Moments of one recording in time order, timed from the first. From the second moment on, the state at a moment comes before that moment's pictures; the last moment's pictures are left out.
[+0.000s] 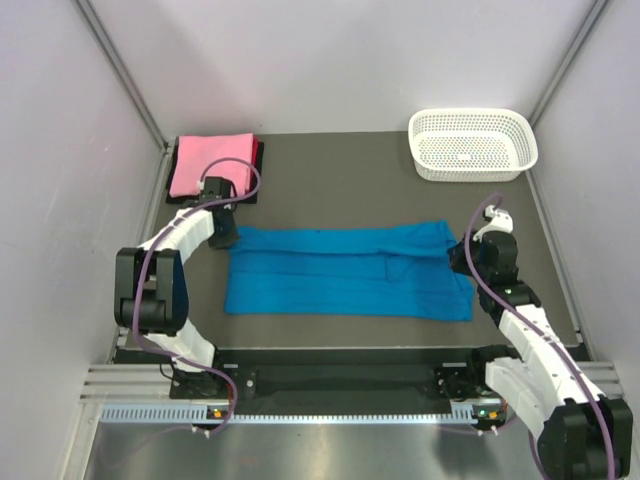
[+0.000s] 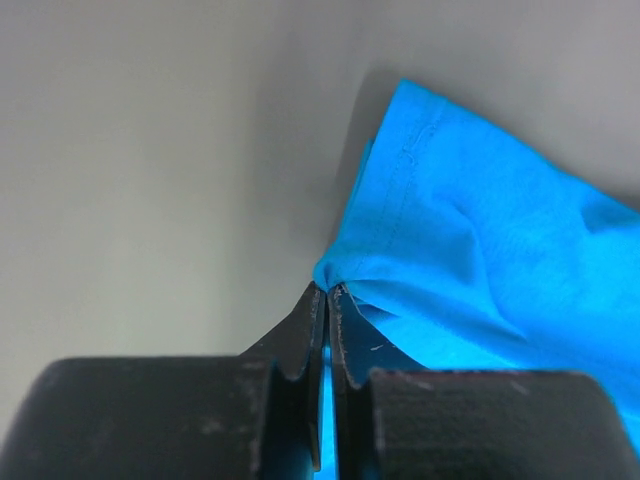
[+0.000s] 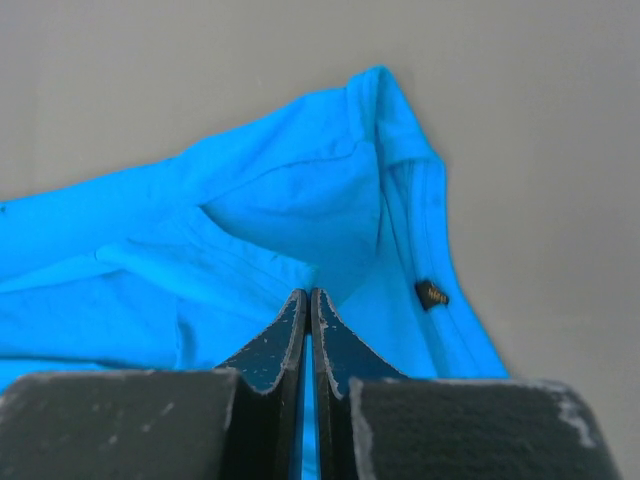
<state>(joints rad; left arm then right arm) -0.06 1.64 1.08 -0.55 -0.19 -0.32 0.11 0.82 0.45 -0.13 0.01 0.39</state>
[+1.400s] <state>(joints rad) 0.12 1.55 1.01 -0.65 0.03 -0.58 0.11 0.77 0.38 -0.22 -0.04 0.47</state>
